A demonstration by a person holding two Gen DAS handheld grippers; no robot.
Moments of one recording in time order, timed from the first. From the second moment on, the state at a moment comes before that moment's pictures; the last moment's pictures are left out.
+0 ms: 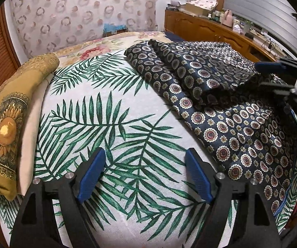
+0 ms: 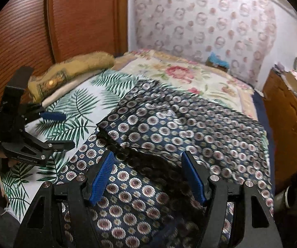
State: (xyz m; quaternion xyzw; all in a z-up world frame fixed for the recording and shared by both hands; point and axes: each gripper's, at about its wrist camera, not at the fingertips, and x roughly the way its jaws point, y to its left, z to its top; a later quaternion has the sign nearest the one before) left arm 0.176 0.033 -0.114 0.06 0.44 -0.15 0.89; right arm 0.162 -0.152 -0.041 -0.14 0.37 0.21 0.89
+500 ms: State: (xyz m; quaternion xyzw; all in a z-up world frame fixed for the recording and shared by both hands) left arm 0.176 0.028 -0.115 0.07 0.44 -0.15 0.88; right arm 0.219 -0.120 -0.084 -0.21 0.43 0.21 0.86
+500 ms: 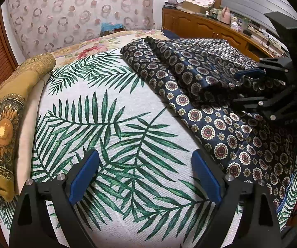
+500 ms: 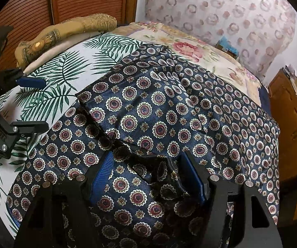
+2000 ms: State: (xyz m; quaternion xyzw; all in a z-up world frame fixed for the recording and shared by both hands) left arm 0.141 0.001 -0.074 0.00 0.38 -0.21 0.90; right arm 0.300 -0.267 -0.016 -0.04 0.40 0.00 0.92
